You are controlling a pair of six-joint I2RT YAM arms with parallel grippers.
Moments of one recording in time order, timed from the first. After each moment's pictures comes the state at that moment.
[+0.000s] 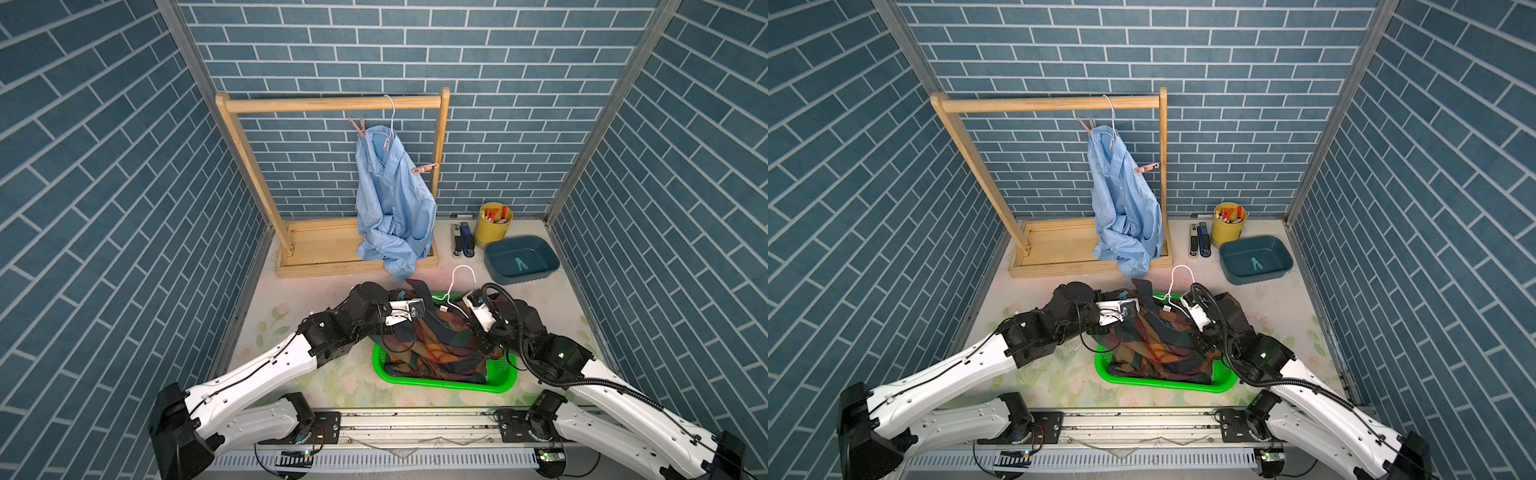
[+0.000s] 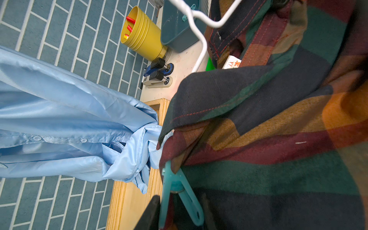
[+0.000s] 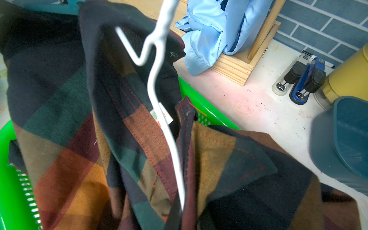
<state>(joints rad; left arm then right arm) -0.90 1.07 0.89 -0.40 -0.20 0.78 0.80 0.77 0.63 -0.48 0.03 -0.02</state>
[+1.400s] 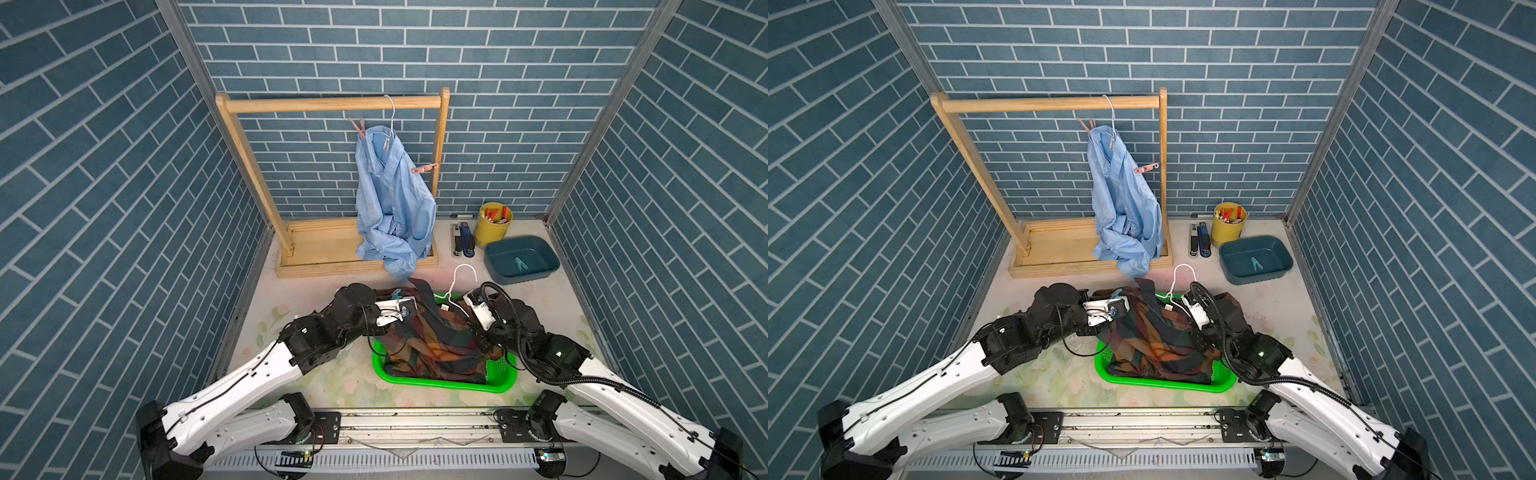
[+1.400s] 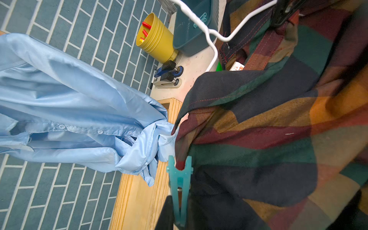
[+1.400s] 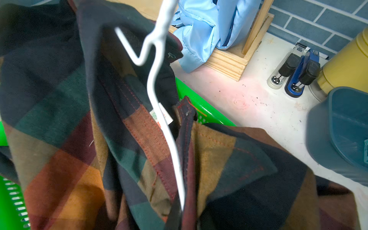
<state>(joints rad) -0.90 0.95 0.91 -0.49 -0.21 0.75 0.80 0.79 0.63 -0.48 0.07 0.03</state>
